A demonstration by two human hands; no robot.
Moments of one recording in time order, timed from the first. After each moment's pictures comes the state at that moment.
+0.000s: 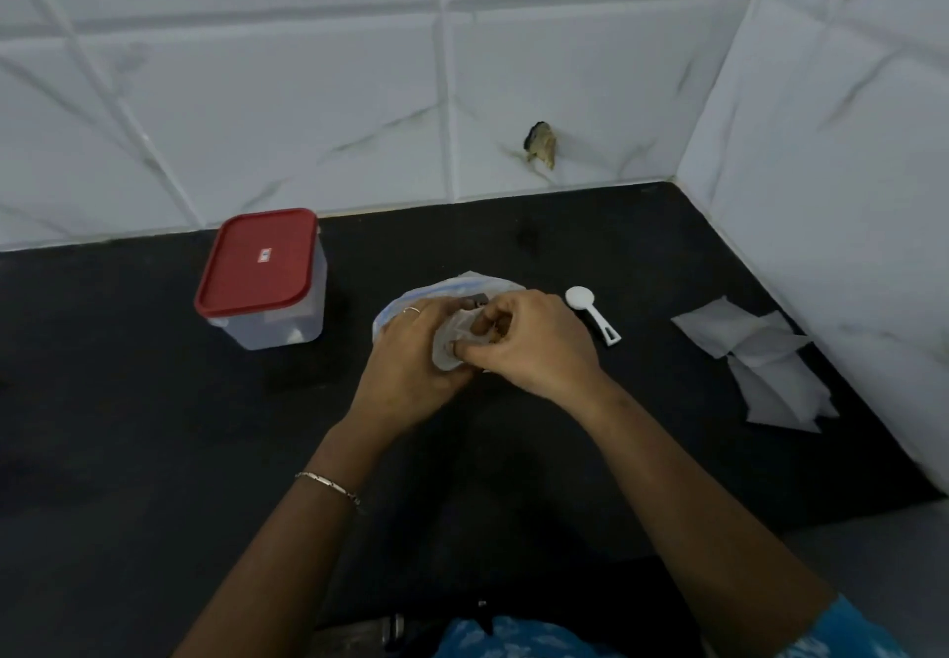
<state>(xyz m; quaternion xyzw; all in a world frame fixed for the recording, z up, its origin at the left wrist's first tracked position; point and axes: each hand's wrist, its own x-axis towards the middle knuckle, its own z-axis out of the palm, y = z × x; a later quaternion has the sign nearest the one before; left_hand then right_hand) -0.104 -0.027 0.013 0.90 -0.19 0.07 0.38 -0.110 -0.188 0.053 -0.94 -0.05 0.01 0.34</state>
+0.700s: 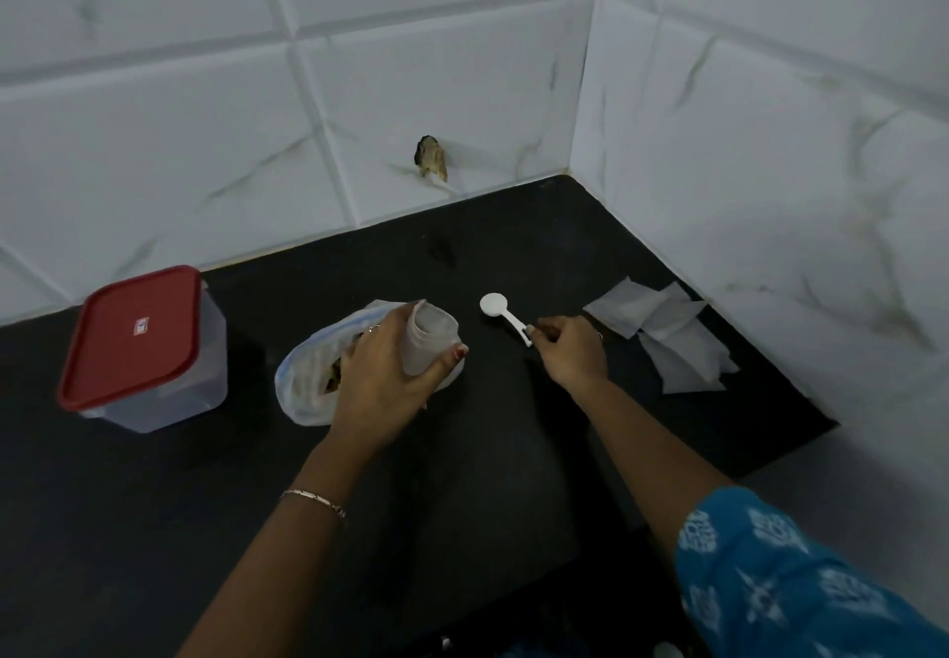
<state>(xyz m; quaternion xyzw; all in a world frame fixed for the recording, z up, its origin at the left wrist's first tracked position) -0.077 -0.094 -0.001 0.91 -0.16 0.04 0.38 -0.065 -0.328 -0.073 -0.89 0.25 -0.05 0.38</state>
